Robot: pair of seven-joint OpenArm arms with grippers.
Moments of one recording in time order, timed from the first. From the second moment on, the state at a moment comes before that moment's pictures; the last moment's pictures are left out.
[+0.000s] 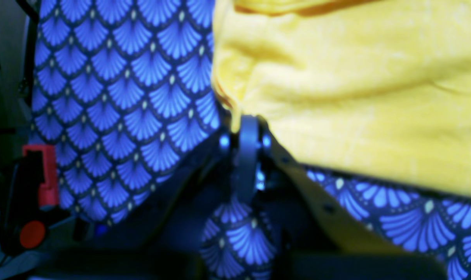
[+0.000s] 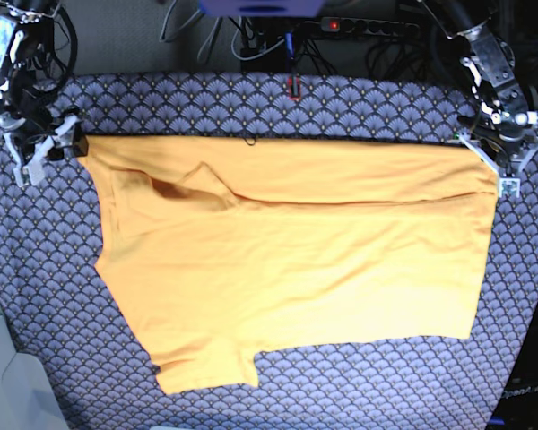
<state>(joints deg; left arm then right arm) 5.8 -5.4 -38.1 87.7 15.2 -26.8 38.0 -14.2 15.7 32.5 88.0 24.2 39.9 -48.5</state>
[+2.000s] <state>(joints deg) 12.5 -4.8 -38.1 95.4 15.0 -26.9 38.4 -25.9 13.4 35.5 94.7 25.0 39.7 -47.7</state>
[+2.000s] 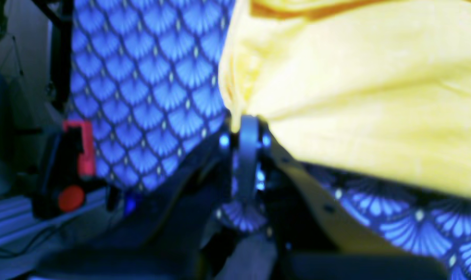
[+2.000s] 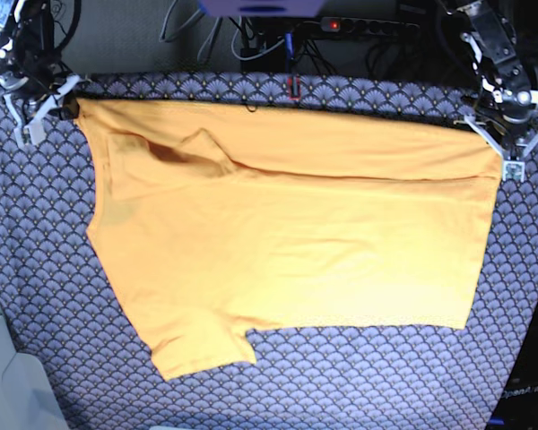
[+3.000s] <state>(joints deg) 17.3 -3.2 -39.0 95.7 15.9 -32.8 36.9 -28.5 13.7 37.0 94.6 24.2 39.7 -45.6</state>
